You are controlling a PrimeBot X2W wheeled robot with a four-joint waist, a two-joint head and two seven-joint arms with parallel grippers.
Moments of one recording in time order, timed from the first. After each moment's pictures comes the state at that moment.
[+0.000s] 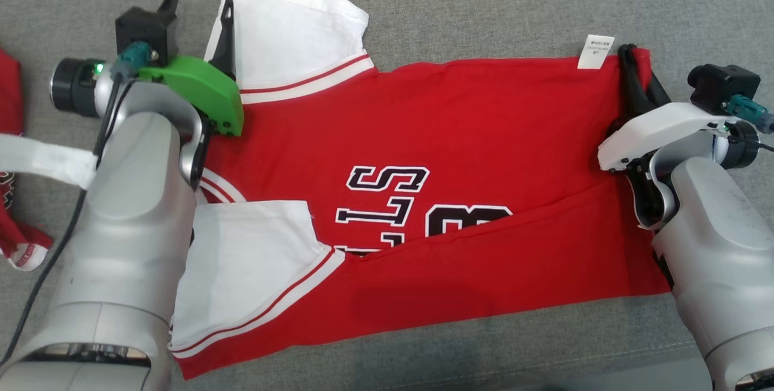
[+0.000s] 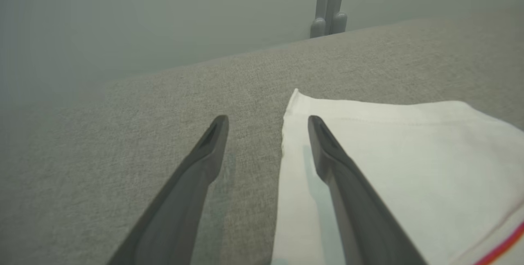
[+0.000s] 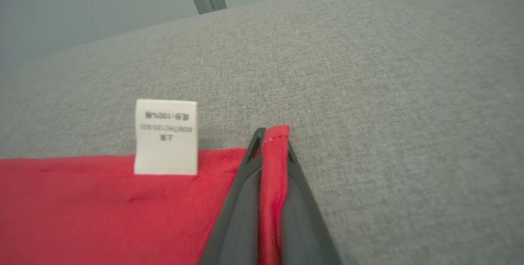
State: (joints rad) left arm -0.95 0.10 -0.19 0.95 -0.12 -0.10 -0.23; right arm -0.74 -0.20 0.15 0.79 0.44 0.13 -0.27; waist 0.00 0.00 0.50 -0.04
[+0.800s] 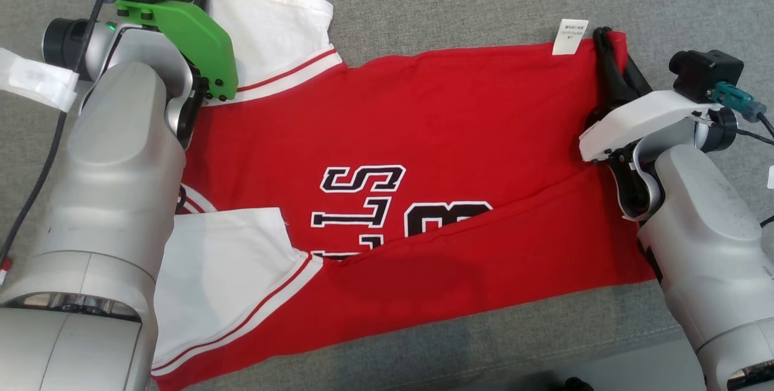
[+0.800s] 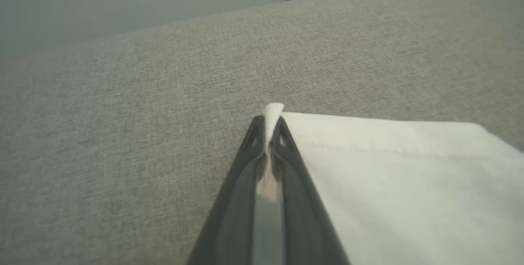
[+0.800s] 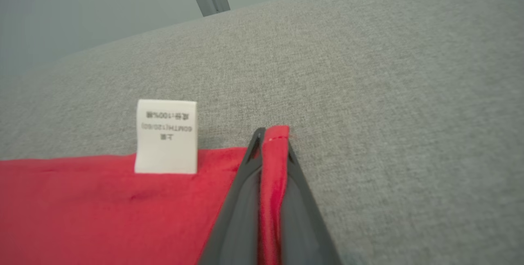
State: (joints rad) left arm -1.16 0.11 -0.30 1.16 -0.27 -0.13 -0.06; right arm -0.75 -0.19 0.22 0.76 0.49 0.13 -0.27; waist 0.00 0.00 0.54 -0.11
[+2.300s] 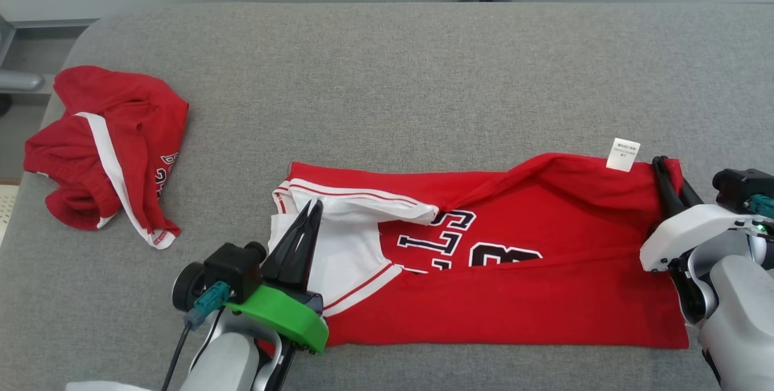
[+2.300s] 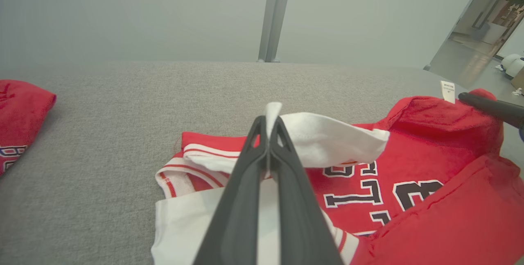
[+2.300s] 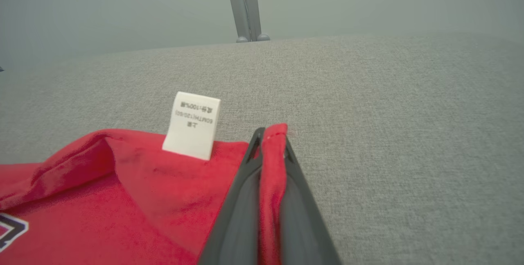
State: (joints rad) left arm -0.26 0.12 -0.42 0.35 -0.38 -0.13 -0.26; right arm -0.47 -0.31 0.15 0.74 0.44 0.13 -0.26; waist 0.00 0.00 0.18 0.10
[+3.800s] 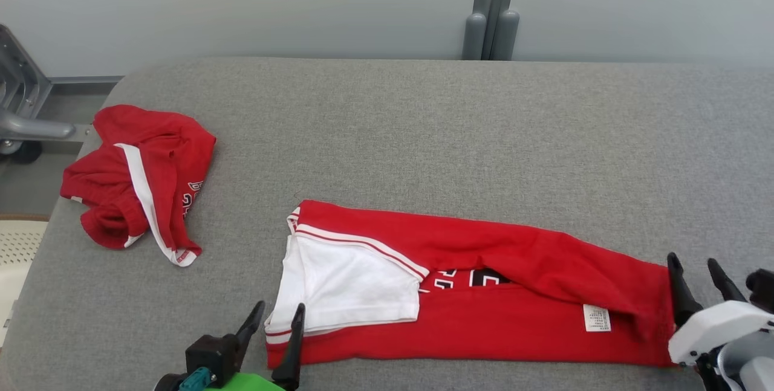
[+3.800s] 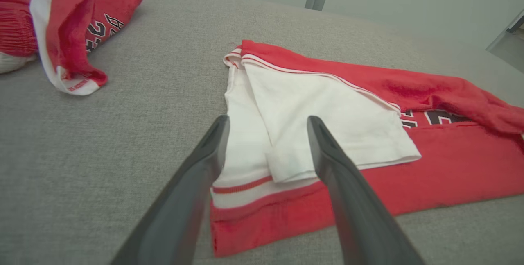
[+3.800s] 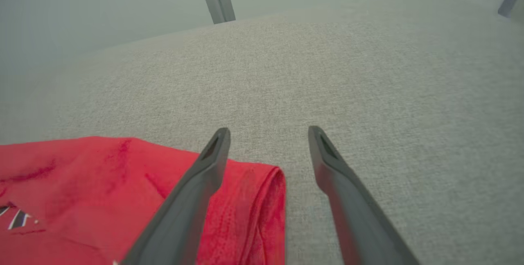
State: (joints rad) left arm -0.04 0.10 -0.34 0.45 -0.38 -0.13 -0.26; right arm -0.21 -0.31 0.09 0.68 0.52 0.13 -0.26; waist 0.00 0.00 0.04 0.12
